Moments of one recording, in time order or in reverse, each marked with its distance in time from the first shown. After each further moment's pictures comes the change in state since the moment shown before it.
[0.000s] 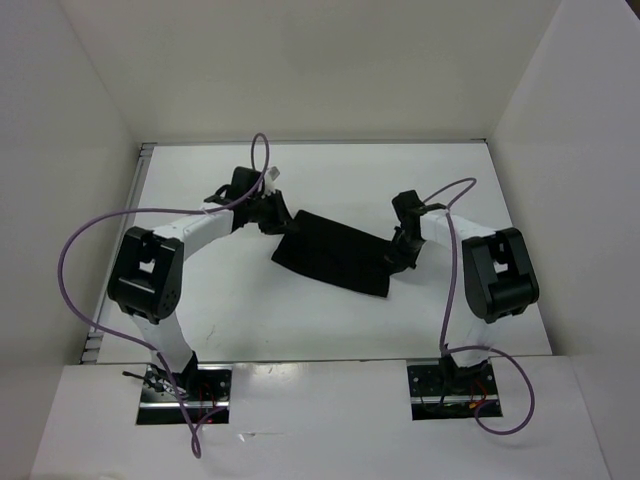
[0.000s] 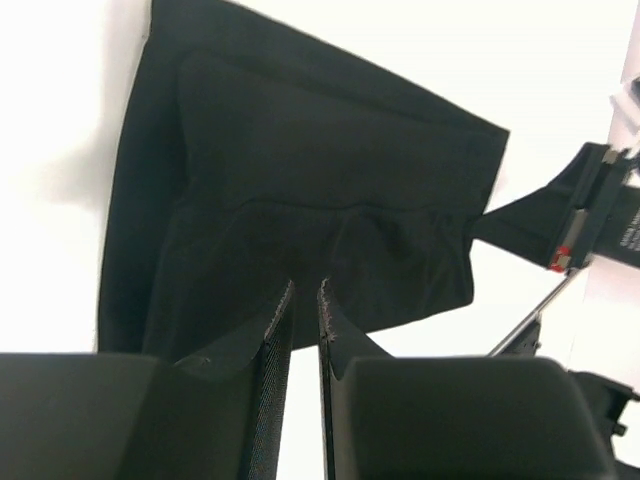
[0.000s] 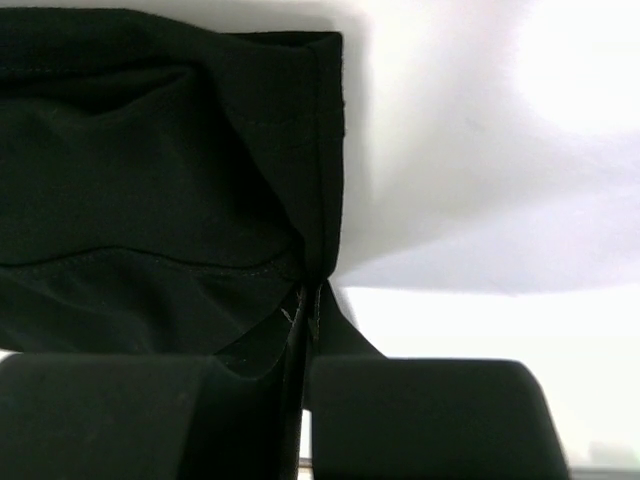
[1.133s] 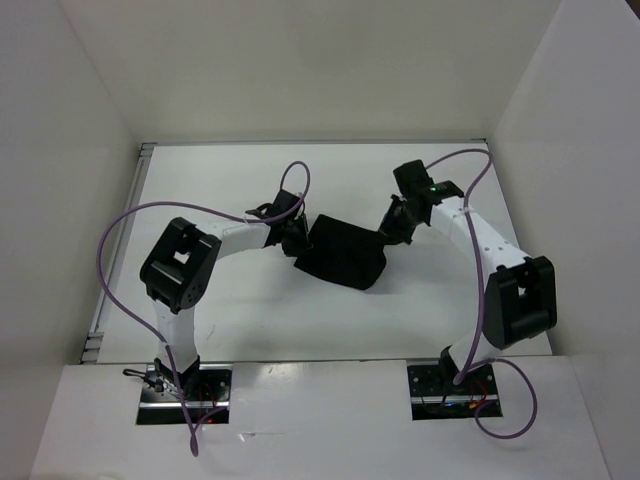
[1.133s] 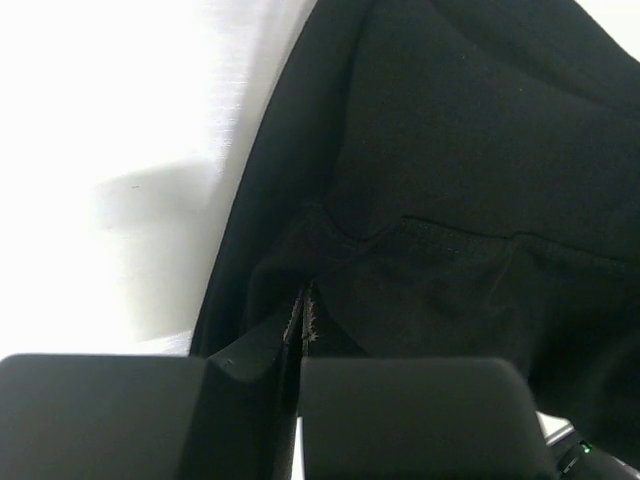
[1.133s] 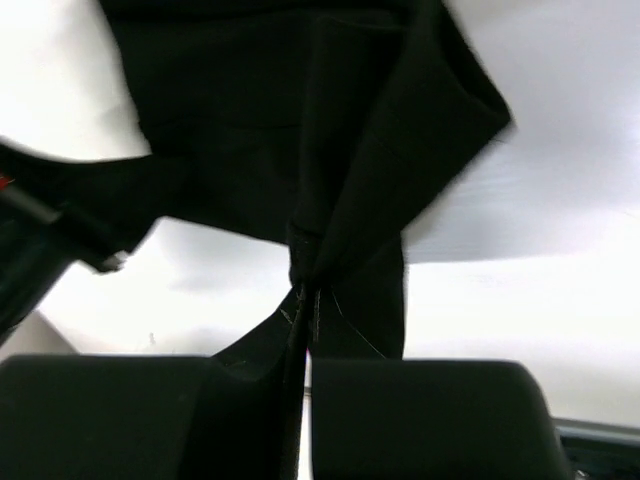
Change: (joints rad) left arm -0.217 0.164 0.008 0.001 -0.292 -0.136; right arm 0.053 -0.196 0.211 -0.187 -0.048 0.063
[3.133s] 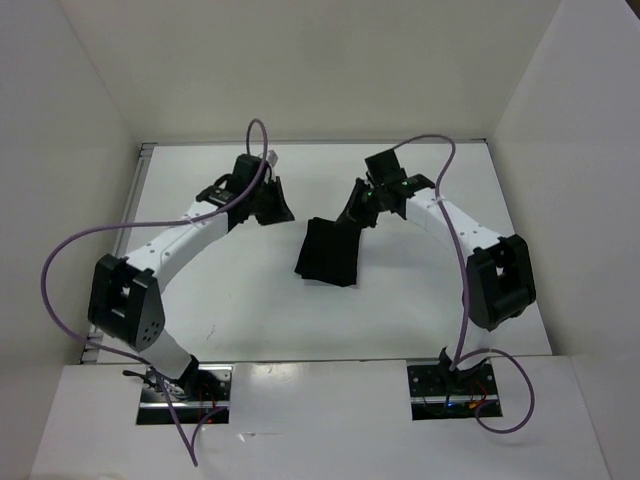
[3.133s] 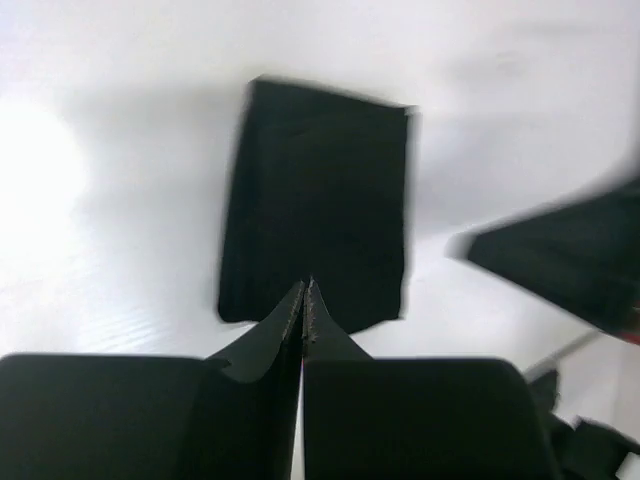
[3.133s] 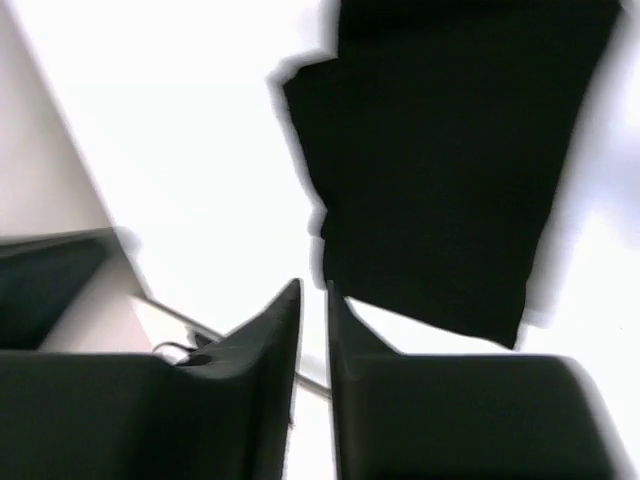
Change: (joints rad) left arm 0.096 -0.333 0.088 -0.247 -0.039 0.095; right arm 0.126 0.163 0.149 0.264 -0.181 0.036
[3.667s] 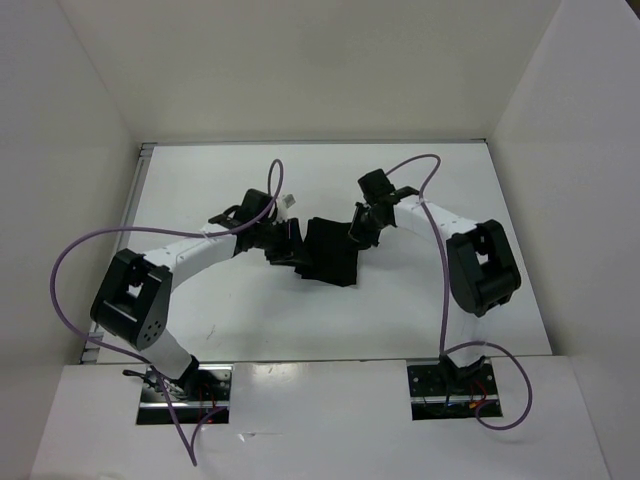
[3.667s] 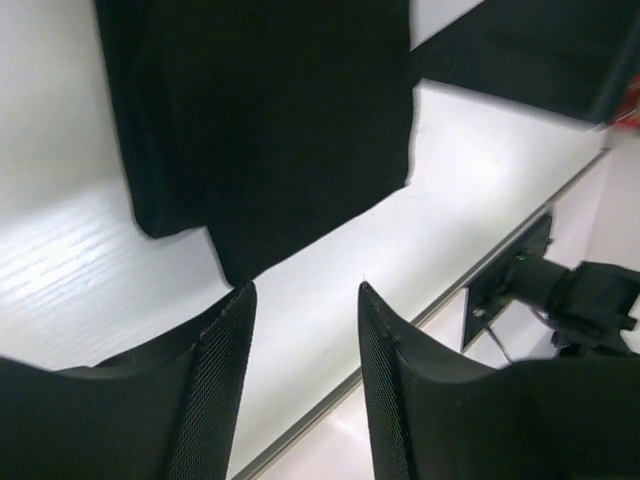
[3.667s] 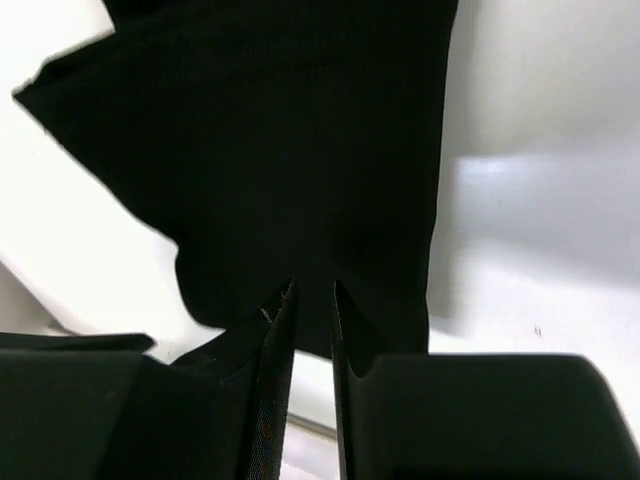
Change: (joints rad) left arm -0.027 -0.006 -0.244 0.140 0.354 0.046; right arm 0.002 0.092 -0.133 -0.011 0.074 -0.027
